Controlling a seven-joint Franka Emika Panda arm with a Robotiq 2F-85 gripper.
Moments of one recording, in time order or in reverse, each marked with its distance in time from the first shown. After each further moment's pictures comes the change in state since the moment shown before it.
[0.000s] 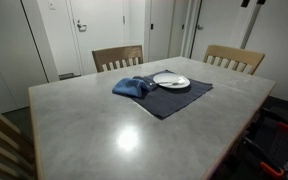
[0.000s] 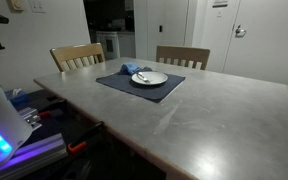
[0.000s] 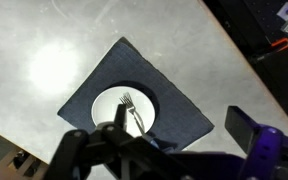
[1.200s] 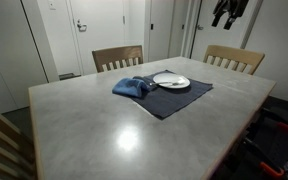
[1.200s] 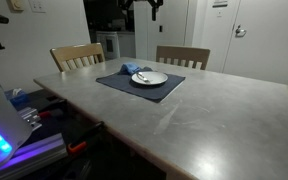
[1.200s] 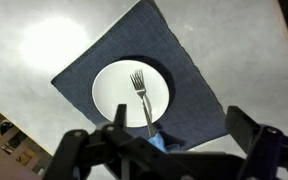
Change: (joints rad) arm 0.029 0.231 0.052 -0.057 0.123 0.346 -0.164
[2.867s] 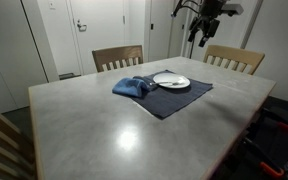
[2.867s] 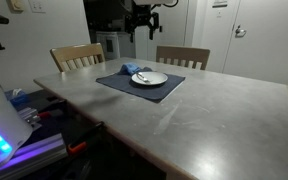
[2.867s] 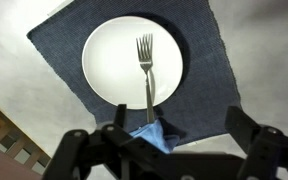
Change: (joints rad) arm 0.009 0.280 0.109 0.070 0.251 0.199 -0.241
